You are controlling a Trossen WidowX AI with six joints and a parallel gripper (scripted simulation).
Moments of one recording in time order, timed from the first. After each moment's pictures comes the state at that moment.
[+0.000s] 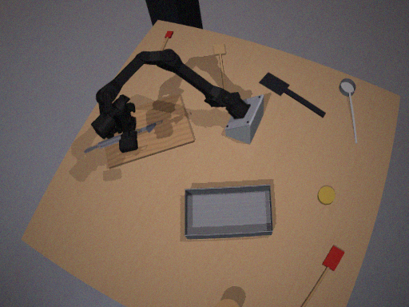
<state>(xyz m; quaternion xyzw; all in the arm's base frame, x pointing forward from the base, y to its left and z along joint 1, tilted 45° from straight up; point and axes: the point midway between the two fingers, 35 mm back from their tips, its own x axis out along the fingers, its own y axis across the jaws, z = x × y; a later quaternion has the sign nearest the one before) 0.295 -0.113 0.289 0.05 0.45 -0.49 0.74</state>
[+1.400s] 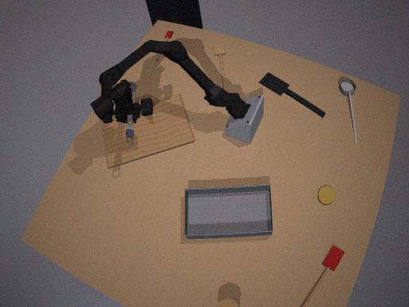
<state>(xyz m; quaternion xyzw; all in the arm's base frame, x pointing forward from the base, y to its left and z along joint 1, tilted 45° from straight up) 0.240 -0.143 0.316 0.57 -0.06 -0.67 0.47</state>
